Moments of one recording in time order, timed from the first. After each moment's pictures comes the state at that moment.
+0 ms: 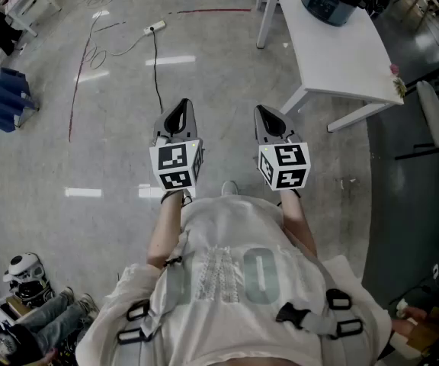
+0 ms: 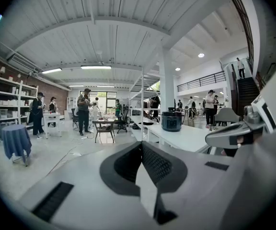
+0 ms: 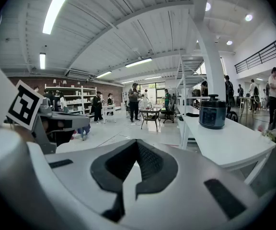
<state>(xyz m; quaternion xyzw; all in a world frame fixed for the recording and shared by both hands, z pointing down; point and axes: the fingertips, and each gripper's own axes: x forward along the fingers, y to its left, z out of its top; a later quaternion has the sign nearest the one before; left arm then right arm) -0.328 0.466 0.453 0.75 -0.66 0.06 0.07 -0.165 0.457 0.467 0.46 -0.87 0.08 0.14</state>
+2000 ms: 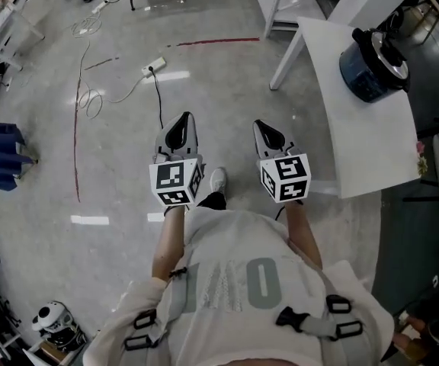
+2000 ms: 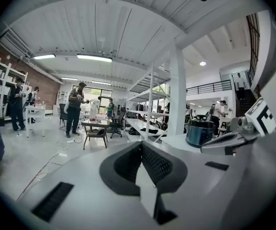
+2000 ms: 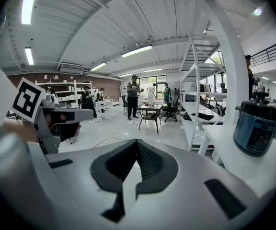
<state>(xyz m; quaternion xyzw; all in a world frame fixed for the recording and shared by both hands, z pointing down) -0.494 0.053 0.436 0.78 -0.61 0.02 0.08 -0.336 0.057 0.465 0.46 -0.87 0.10 0.17</state>
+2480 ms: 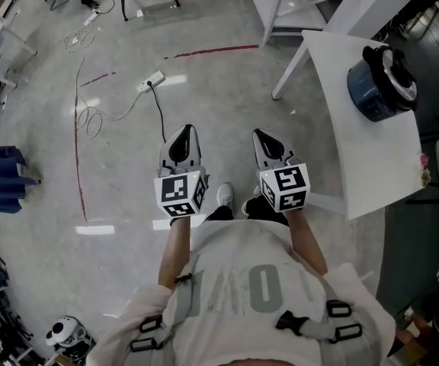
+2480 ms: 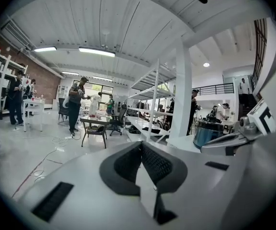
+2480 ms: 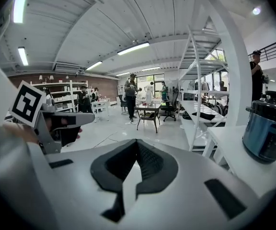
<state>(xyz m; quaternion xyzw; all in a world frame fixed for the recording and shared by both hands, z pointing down) -0.527 -0.041 0.447 0.78 -0.61 0.02 0.11 -0.374 -0.034 0.465 0.47 -0.86 0.11 0.17</state>
